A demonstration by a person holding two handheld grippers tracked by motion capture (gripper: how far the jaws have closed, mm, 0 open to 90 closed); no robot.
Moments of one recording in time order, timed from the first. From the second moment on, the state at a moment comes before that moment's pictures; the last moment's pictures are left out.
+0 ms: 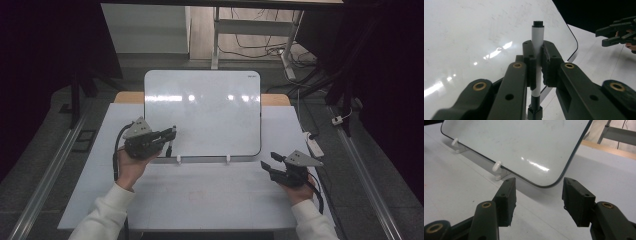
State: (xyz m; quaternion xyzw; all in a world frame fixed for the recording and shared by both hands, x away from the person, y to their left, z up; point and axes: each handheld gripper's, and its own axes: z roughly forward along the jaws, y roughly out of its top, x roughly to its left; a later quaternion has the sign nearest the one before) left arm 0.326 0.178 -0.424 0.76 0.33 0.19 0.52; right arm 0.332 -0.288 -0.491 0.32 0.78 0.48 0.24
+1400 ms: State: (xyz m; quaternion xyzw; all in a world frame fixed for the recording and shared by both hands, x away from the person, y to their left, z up) left arm 0.474 0.225 -0.362 0.74 0.48 0.25 0.41; right arm 0.337 -0.282 -0.494 0.32 0.79 0.46 0.24
